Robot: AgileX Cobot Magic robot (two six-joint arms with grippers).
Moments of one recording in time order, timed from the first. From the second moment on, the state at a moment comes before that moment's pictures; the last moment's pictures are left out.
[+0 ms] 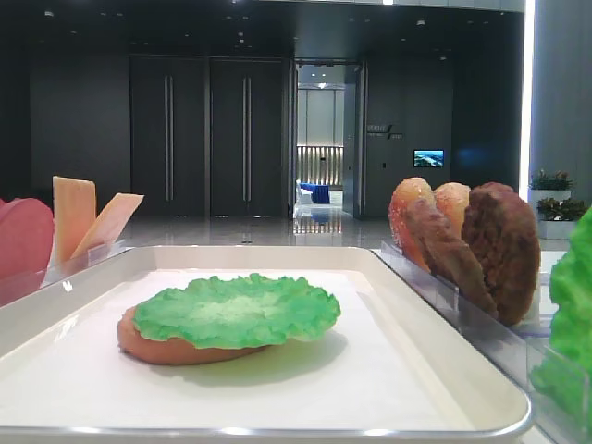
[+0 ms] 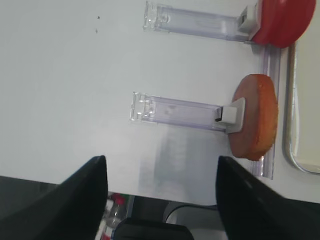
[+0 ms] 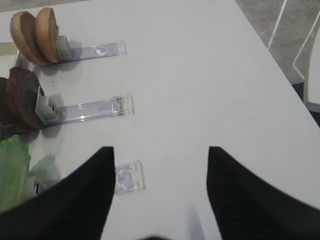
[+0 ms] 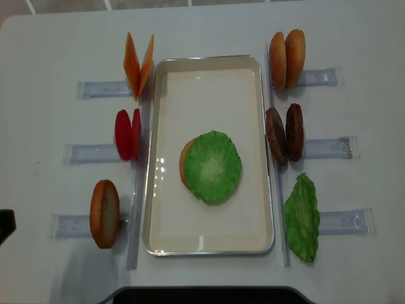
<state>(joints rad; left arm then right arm) 0.03 0.57 -0.71 0.07 1.24 -0.16 -0.23 -0.01 -0.51 0.15 1.14 -0.10</state>
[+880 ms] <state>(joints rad) 0.03 1.51 -1.20 0.07 1.16 -0.08 -0.23 -0.01 -0.51 0.15 1.14 -0.10</state>
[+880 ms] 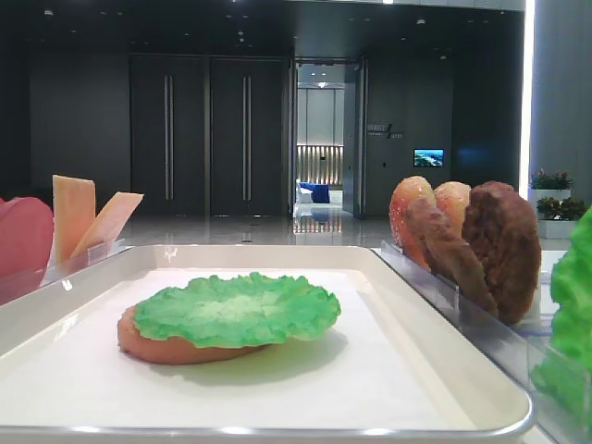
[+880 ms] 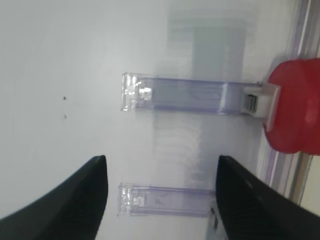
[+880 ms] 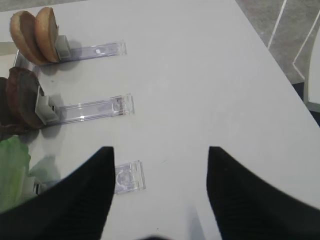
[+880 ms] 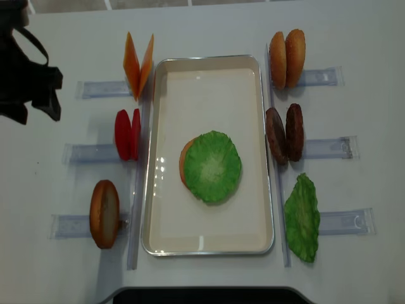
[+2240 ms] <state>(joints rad) -0.38 1.73 -1.29 0.12 1.07 -0.56 -0.23 -0.01 -0.51 0.15 1.14 -0.10</state>
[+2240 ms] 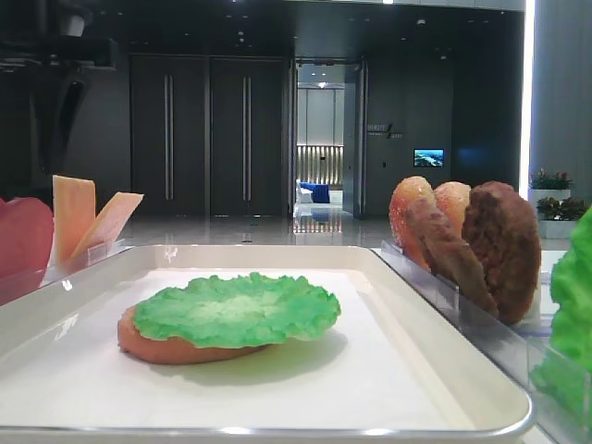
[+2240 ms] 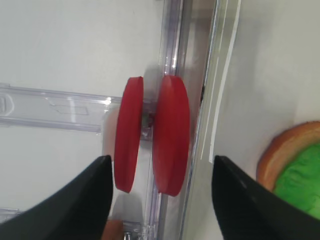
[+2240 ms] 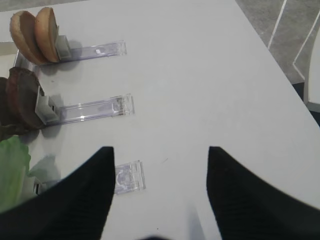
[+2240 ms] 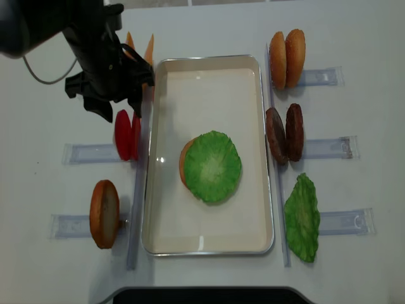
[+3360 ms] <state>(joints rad) -0.38 1.85 -1.29 0.08 1.01 -0.56 -0.23 -0.01 -0.51 0.15 1.14 -0.10</state>
